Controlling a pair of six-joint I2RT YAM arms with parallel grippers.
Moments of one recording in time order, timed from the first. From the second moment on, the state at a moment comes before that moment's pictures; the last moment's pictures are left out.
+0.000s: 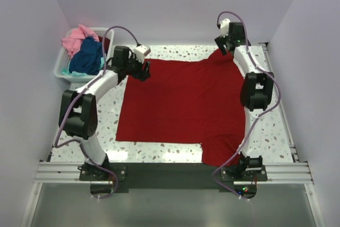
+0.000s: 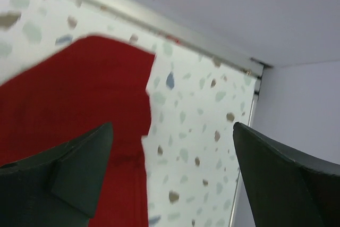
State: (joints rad) left arm -0.23 1.79 1.28 -0.16 0.40 0.21; right arm 0.05 2.39 2.16 -0.32 0.25 -0.53
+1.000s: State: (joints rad) left arm -0.20 1.21 0.73 -0.90 0.44 1.16; right arm 0.06 1.44 0.92 -1.22 -0.06 -0.97
